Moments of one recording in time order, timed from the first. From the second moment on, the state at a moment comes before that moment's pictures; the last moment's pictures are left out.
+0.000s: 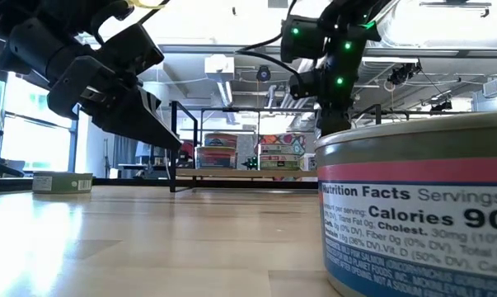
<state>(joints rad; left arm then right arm) -0.32 1.47 0.49 0.35 -0.36 -0.12 -0.17 1.71 1.21 -0.82 0.78 -0.06</state>
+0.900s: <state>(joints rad) -0.32 1.47 0.49 0.34 -0.36 -0.12 -0.19 1.71 1.21 -0.81 0.63 0.00</state>
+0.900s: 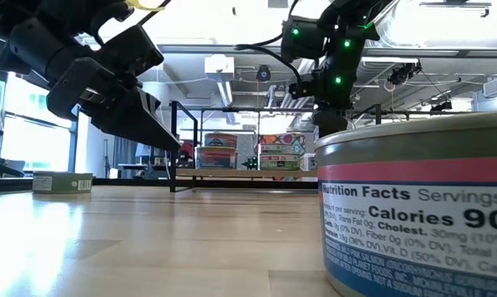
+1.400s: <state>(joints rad) -0.32 1.47 0.49 0.34 -0.36 -0.13 -0.19 1.72 1.21 -0.80 0.62 0.00</state>
